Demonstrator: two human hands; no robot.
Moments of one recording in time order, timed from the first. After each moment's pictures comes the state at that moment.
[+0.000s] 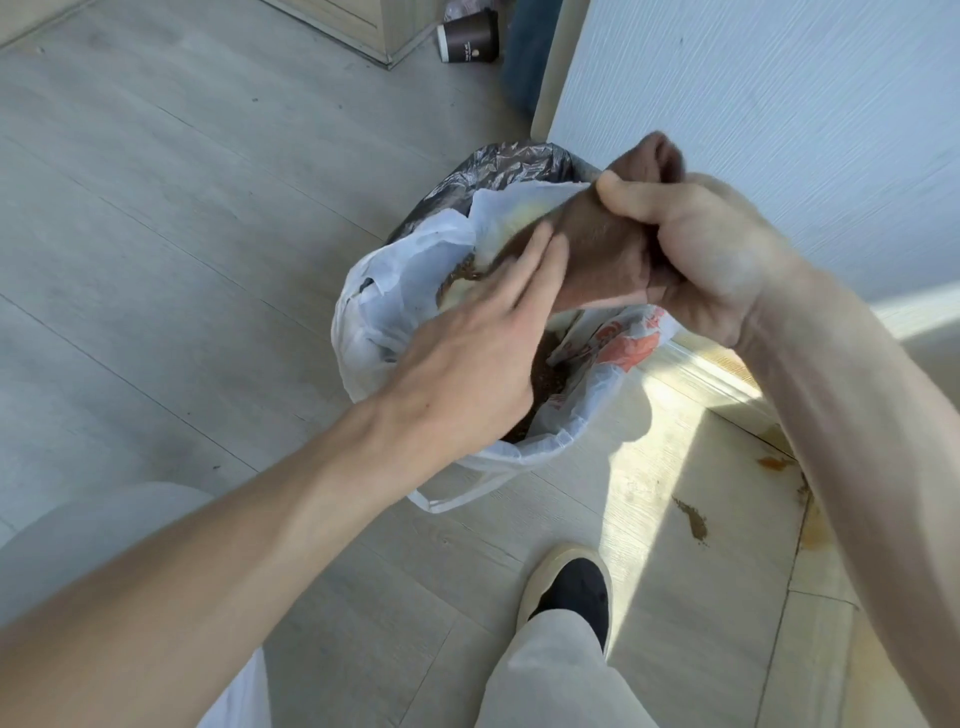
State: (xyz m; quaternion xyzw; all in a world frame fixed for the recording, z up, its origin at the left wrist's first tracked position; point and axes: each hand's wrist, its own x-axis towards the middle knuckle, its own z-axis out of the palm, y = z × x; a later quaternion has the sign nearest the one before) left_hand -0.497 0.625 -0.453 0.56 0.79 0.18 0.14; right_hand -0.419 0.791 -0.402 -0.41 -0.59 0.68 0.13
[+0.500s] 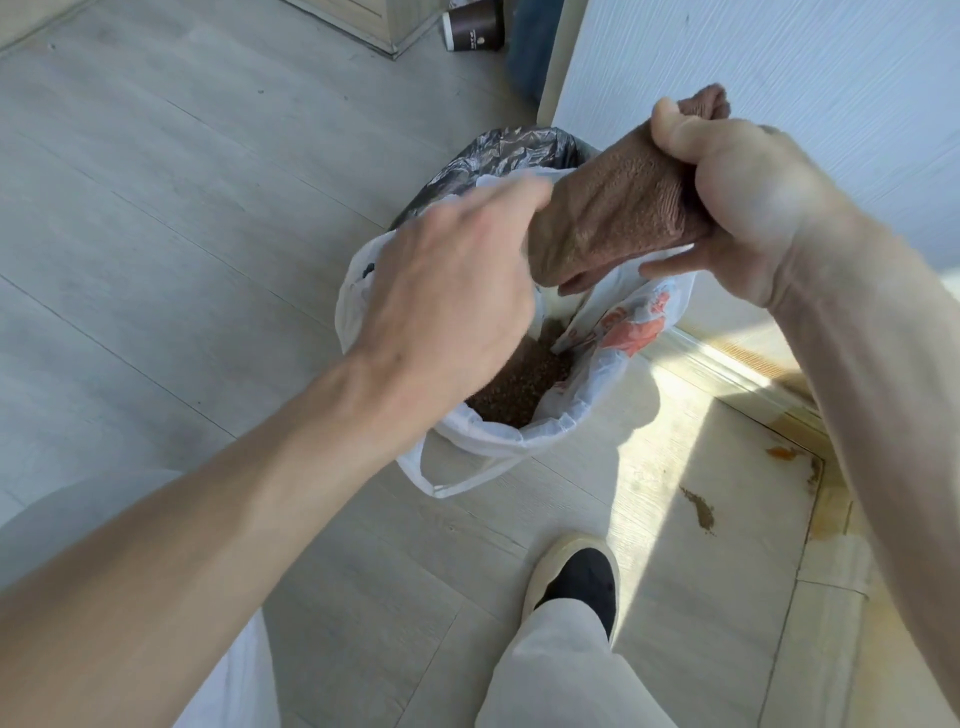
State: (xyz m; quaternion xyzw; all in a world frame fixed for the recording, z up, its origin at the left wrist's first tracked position) left_hand -0.508 0.625 -0.429 0.47 0.83 0.29 0.00; right_hand -0.418 0.799 -0.381 -0.48 -0.65 0.58 0.13
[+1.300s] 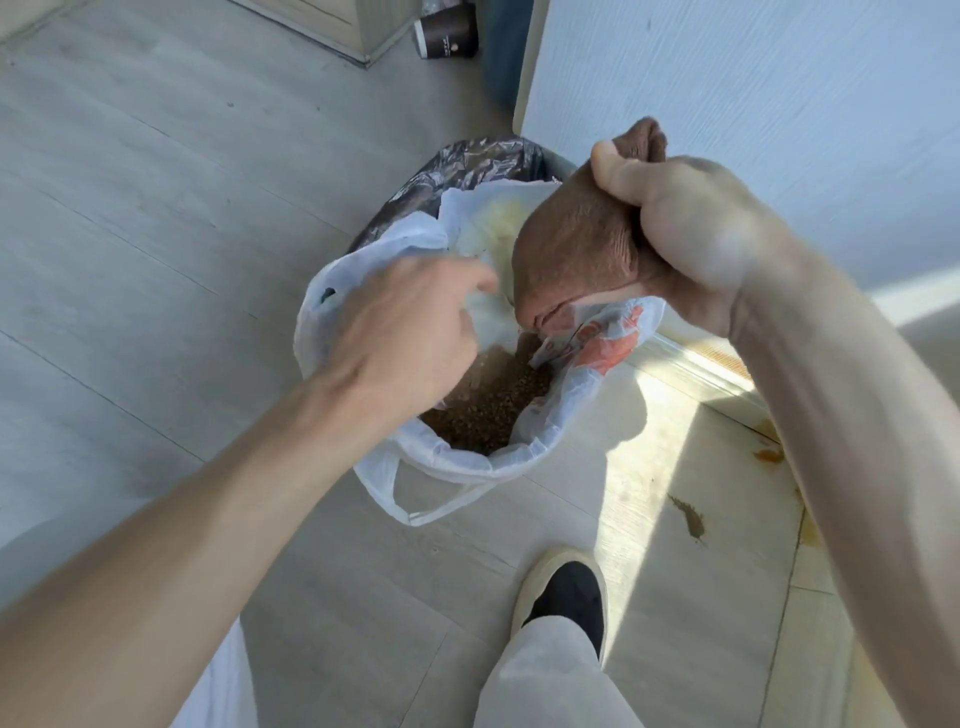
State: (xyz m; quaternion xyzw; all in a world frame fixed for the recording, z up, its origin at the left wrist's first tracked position) left_hand -0.525 0.638 -0.458 0.48 0.85 0.20 0.11; right_hand -0.416 0.798 -0.391 -0.43 -0.62 0.64 0.11
